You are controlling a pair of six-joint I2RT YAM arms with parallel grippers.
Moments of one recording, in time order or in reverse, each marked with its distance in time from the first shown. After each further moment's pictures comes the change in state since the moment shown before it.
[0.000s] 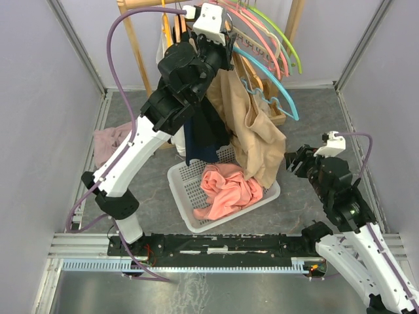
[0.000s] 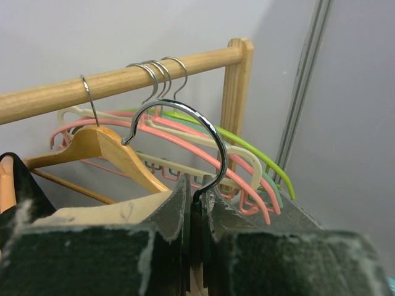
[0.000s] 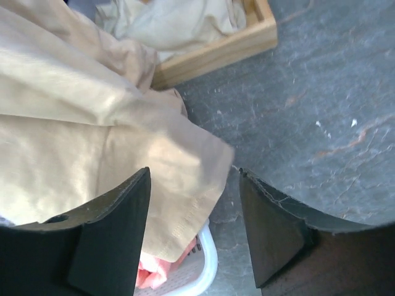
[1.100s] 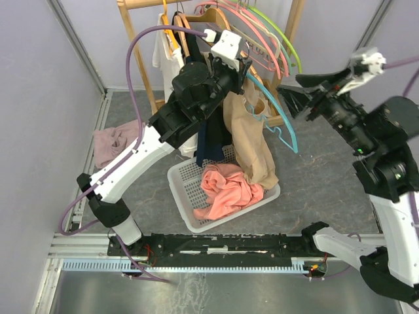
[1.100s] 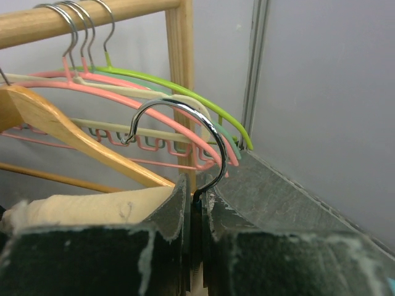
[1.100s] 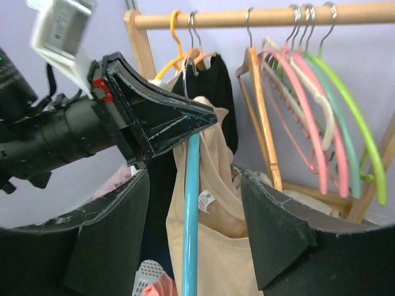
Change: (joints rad) left arm -0.062 -0.107 -0.270 0.058 0.112 -0.028; right arm 0.000 0.464 0.977 0.059 -0.453 -0.270
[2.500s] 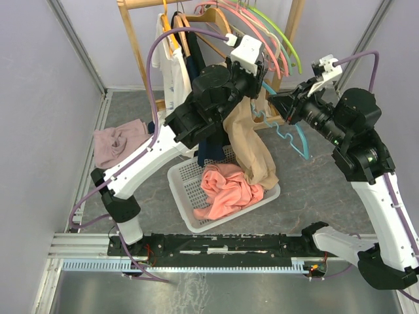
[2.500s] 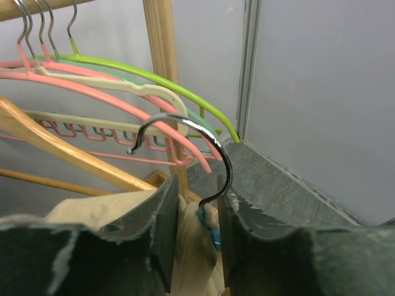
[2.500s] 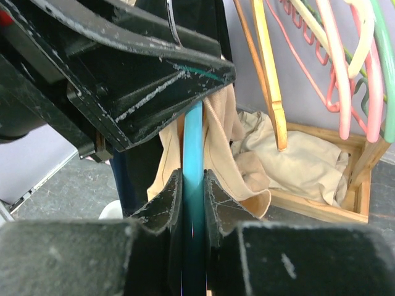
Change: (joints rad) left arm -0.074 0.103 0.092 -0.045 -0.064 0.023; right arm -0.005 0.066 -0.137 -0.045 -0.040 -0.013
